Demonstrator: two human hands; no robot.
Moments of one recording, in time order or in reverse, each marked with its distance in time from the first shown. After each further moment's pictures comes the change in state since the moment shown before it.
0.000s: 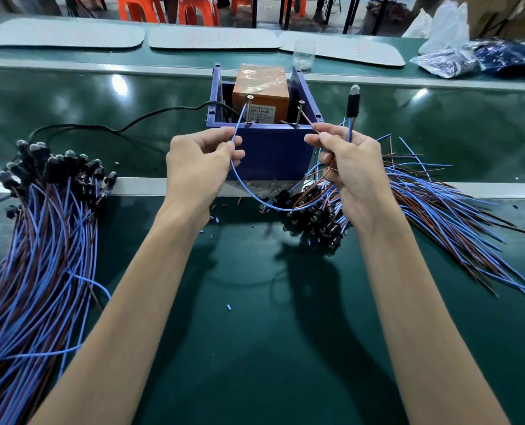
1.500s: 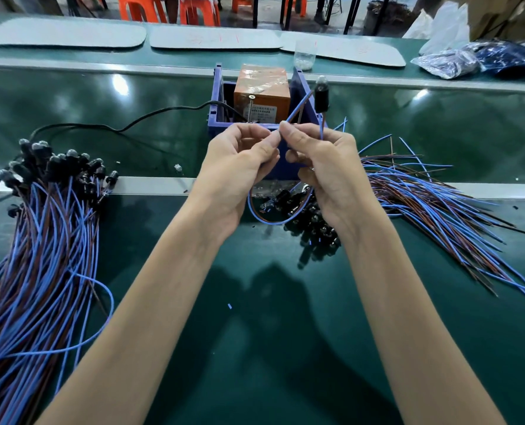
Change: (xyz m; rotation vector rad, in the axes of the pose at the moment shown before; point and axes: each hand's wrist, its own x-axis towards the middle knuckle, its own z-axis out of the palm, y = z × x) left_hand -0.026 0.024 0.020 -0.355 -0.267 -0.122; right_hand -0.034 -0.015 0.029 -0.019 -0.176 -0.016
